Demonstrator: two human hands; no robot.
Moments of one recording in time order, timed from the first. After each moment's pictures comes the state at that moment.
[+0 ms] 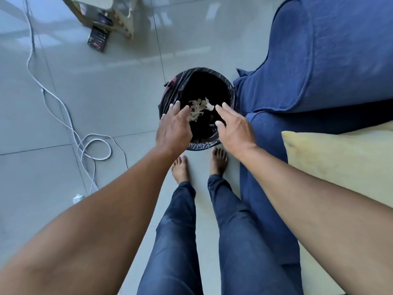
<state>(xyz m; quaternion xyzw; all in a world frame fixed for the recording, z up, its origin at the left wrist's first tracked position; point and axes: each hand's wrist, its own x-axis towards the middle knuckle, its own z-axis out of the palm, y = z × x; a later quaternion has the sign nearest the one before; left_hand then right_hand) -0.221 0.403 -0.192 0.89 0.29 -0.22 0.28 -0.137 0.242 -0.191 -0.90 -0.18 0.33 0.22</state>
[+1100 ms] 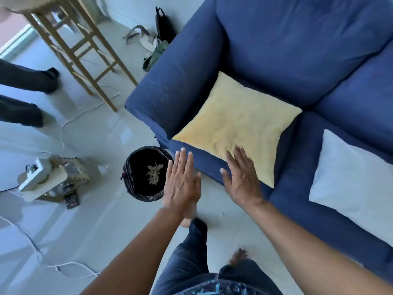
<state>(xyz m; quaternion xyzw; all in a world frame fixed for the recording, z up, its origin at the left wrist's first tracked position) -0.326 0.233 0.069 0.95 -0.21 -0.14 0.21 -0.384 0.055 0.073 -0.96 0.16 0.07 0.23</state>
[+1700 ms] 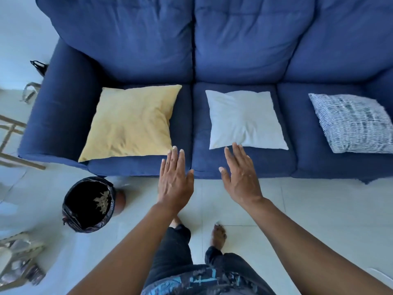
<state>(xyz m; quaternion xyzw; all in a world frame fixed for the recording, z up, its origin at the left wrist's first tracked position) -0.567 0.029 0.094 0.87 -0.42 -0.15 0.17 -0.723 -0.103 0.108 -0.89 0.39 -0.03 0.23</state>
